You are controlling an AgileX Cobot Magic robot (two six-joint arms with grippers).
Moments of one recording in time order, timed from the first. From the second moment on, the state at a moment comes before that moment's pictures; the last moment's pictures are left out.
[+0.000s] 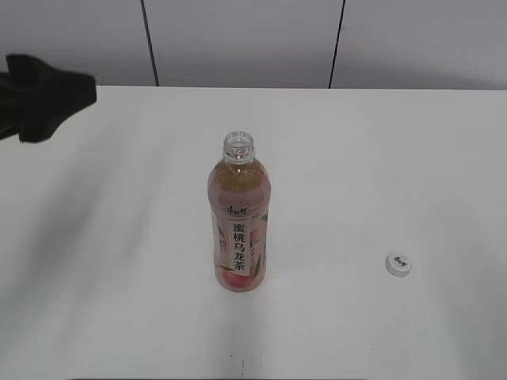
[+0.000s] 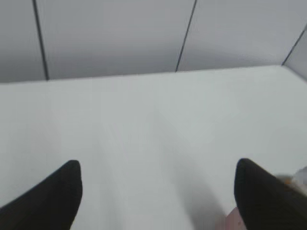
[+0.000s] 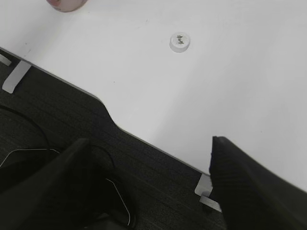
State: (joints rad) left arm -0.44 1.00 -0.58 0.49 0.06 -0.65; right arm 0.37 0.30 -0.53 0.11 1.13 -0.25
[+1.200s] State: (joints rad) left arm -0.45 0.31 -0.66 -0.02 1.22 0.03; right arm 0.37 0.30 -0.53 0.12 1.13 -0.25
